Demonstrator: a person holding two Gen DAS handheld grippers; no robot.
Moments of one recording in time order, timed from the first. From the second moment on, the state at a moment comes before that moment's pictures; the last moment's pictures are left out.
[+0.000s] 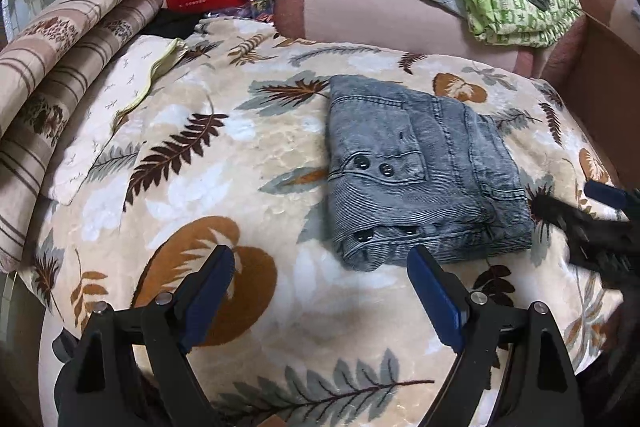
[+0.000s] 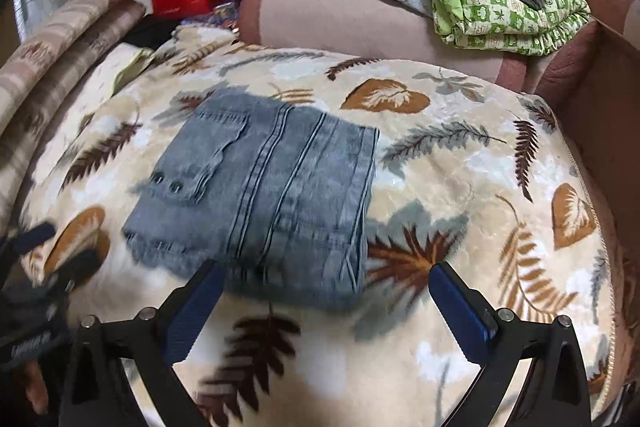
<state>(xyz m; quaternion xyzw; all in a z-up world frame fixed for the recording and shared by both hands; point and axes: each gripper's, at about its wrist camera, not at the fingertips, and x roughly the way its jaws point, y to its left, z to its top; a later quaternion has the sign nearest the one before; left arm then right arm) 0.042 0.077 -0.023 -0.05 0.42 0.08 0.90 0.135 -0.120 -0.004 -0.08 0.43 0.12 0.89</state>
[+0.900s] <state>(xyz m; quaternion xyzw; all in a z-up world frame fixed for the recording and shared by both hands) 0.043 0.050 -0.014 -0.02 0.42 0.09 0.90 0.123 -0.147 -0.025 -0.09 0.45 0.12 0.88</state>
